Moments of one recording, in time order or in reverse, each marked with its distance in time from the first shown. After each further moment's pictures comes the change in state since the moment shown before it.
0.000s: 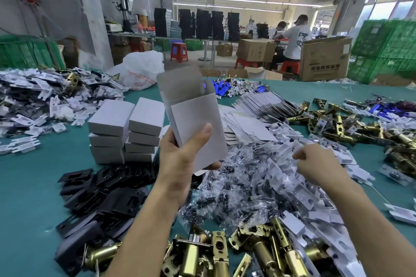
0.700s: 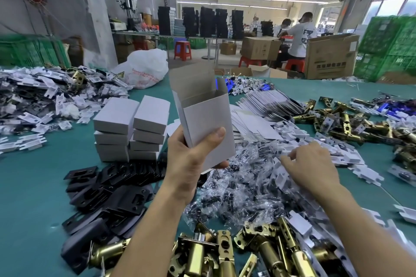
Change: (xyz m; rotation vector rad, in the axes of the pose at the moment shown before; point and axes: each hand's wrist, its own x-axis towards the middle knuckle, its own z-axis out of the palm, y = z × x) left_hand -0.001 -0.001 0.003 0.014 -0.044 0.059; right_hand -0.008 -0.017 0.021 -0.159 0.106 -0.058
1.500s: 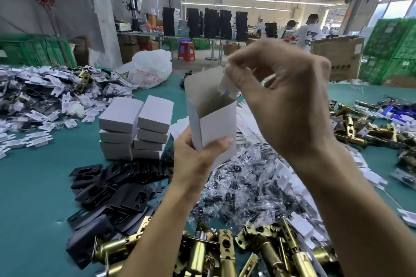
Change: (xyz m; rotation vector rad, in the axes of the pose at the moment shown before) left_hand -0.002 -0.009 0.003 0.118 0.044 0.071; right_hand -0.069 -0.125 -0.125 0.695 0.701 -0.822
